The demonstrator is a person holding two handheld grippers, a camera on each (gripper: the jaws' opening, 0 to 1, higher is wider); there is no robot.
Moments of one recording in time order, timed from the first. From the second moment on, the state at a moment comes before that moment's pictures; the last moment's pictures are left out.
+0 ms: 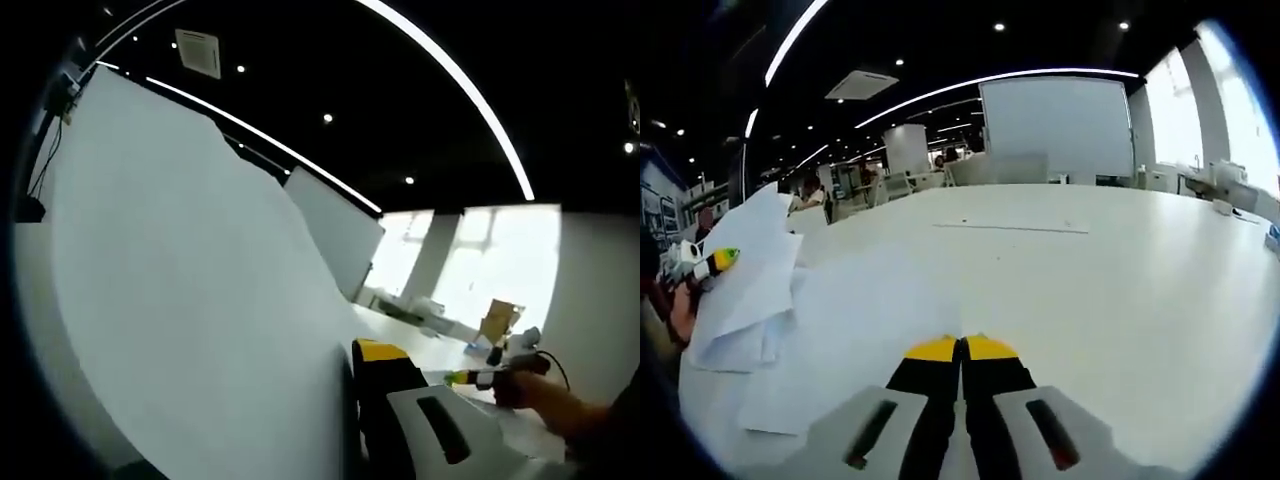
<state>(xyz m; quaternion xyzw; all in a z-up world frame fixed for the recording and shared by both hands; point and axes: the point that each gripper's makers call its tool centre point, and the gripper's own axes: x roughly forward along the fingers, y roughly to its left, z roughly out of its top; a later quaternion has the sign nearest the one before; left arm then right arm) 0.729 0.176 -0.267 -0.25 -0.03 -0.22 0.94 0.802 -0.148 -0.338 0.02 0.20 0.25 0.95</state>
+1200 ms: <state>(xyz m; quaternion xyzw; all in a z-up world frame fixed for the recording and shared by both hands) 0.730 0.177 -0.268 -0.25 -0.03 -0.22 0.94 0.802 -0.145 -0.333 0.00 0.19 0.27 0.94</state>
